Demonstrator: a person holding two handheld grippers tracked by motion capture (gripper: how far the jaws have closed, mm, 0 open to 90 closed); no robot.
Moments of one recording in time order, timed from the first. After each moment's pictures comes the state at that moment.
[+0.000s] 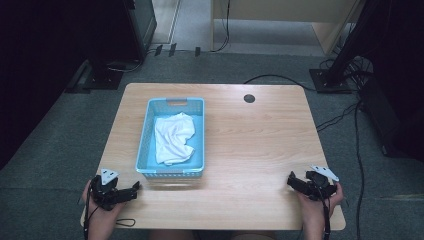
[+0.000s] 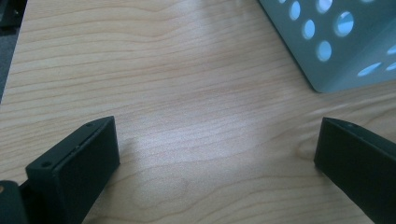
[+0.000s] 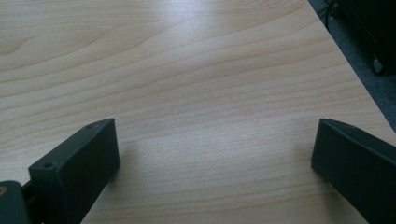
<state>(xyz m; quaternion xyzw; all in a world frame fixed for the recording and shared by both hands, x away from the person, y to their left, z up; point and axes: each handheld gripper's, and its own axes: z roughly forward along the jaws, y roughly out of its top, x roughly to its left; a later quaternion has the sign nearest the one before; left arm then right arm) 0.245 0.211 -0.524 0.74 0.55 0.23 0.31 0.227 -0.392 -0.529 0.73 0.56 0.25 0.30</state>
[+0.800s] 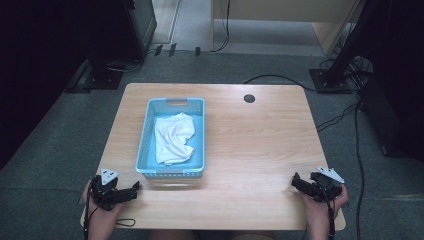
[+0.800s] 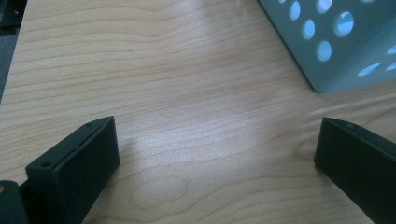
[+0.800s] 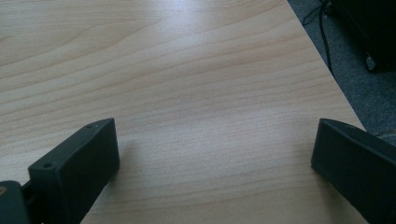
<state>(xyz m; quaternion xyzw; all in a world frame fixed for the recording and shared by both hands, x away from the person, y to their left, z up) 0.245 0.211 -0.524 0.74 0.55 0.23 0.31 0.222 -0.404 -0.529 0.73 0.55 0.25 0.30</state>
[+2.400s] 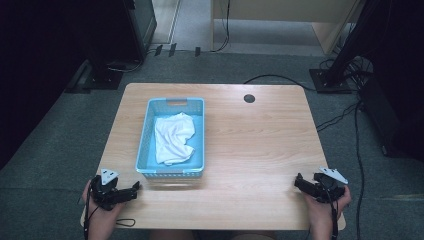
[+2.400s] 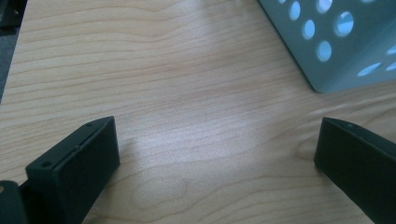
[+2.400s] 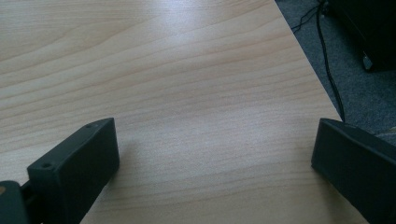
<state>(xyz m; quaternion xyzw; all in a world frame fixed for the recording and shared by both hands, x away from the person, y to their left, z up) 0.245 0.211 -0.524 0.74 0.55 0.23 0.31 0.219 -0.412 -0.529 0.73 0.55 0.24 0.30</state>
